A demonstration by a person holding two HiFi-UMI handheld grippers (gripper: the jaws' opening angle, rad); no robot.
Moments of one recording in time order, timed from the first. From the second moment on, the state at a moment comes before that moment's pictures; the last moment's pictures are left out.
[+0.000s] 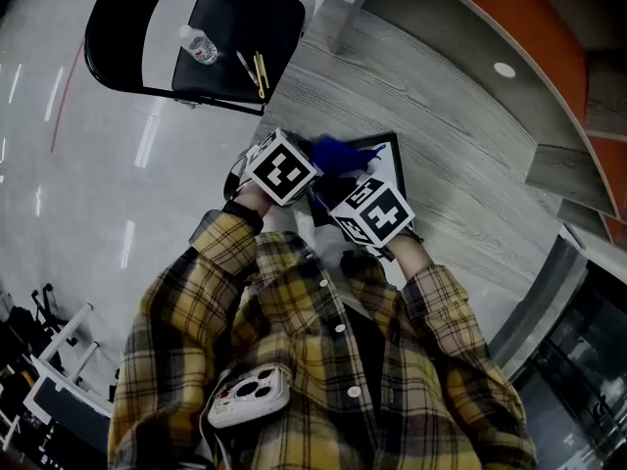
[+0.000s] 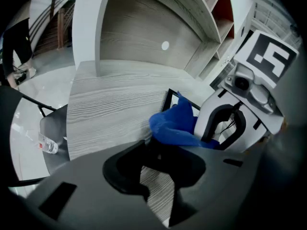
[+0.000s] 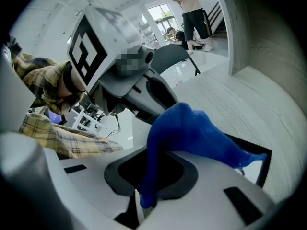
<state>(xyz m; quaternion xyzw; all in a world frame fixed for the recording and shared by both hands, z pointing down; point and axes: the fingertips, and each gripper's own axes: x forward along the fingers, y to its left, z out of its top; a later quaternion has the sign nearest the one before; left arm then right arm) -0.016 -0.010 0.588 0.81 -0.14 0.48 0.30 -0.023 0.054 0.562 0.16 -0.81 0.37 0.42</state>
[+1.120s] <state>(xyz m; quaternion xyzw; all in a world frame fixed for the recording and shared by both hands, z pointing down) -0.023 -0.017 0.577 0.83 -0.18 0.41 0.33 0.001 0.119 0.517 0.19 -0.81 0.44 0.32</state>
